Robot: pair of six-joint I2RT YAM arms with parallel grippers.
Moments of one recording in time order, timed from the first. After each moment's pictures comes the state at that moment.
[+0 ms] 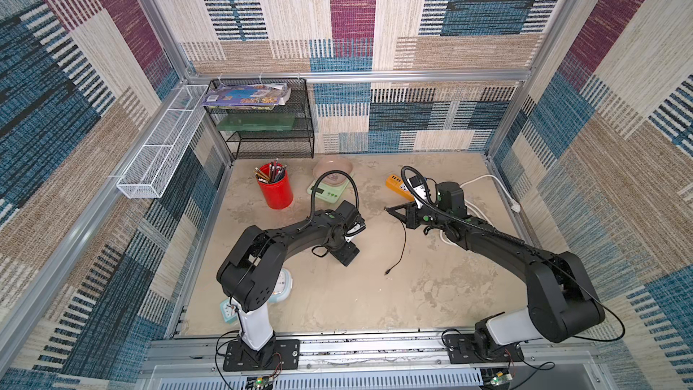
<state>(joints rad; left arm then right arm) -0.65 1.81 1.15 -0.68 0.00 0.11 0.31 1.46 0.82 0.13 -0.72 0.25</state>
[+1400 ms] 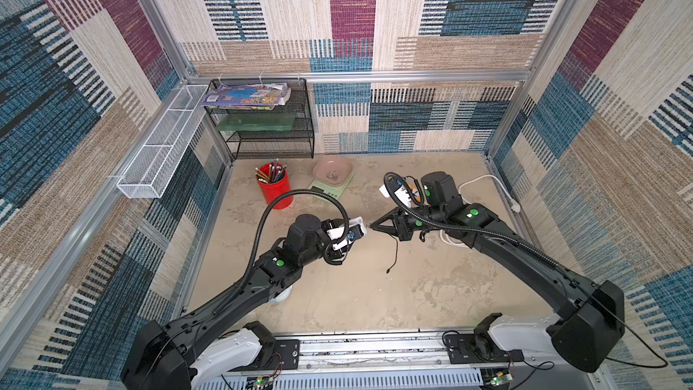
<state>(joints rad) -0.68 1.06 0.70 -0.02 0.13 0.73 0.58 1.31 1.16 -0.51 -0.74 0.11</state>
